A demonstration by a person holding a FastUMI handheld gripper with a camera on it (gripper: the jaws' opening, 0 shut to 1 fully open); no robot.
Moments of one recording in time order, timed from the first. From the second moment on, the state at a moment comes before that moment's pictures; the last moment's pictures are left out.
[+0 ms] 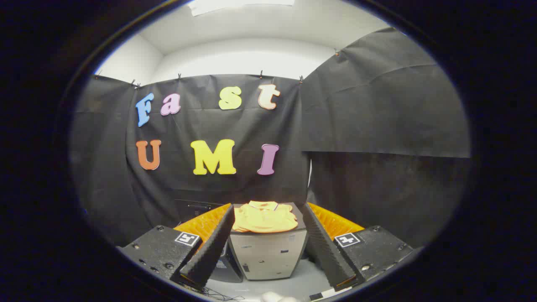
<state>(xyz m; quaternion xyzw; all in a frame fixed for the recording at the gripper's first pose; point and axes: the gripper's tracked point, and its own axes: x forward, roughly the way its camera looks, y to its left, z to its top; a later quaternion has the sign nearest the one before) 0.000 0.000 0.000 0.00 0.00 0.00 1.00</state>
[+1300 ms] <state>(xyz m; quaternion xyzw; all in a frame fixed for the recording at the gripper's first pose) 0.058 -0.024 -0.015 -0.02 0.02 -0.03 1.00</state>
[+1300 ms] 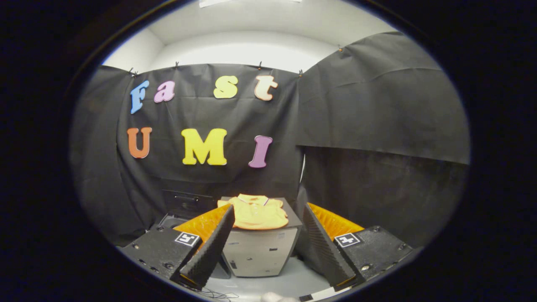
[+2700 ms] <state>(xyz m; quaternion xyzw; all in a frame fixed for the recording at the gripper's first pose) 0.481 0.021 -0.087 -0.02 0.16 0.08 0.98</state>
